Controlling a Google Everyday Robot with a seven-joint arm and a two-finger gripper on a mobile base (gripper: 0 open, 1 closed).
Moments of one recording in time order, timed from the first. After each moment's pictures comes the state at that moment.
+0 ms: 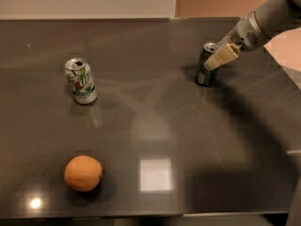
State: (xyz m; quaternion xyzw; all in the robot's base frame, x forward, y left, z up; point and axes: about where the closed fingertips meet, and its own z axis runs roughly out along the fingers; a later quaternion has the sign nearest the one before) arm 0.659 -0.204 0.899 -0.50 0.80 0.16 0.30
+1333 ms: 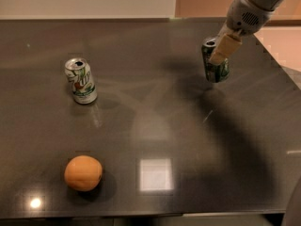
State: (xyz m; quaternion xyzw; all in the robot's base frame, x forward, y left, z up) arm 0.615 -0.190 0.942 -0.57 0.80 0.05 0.19
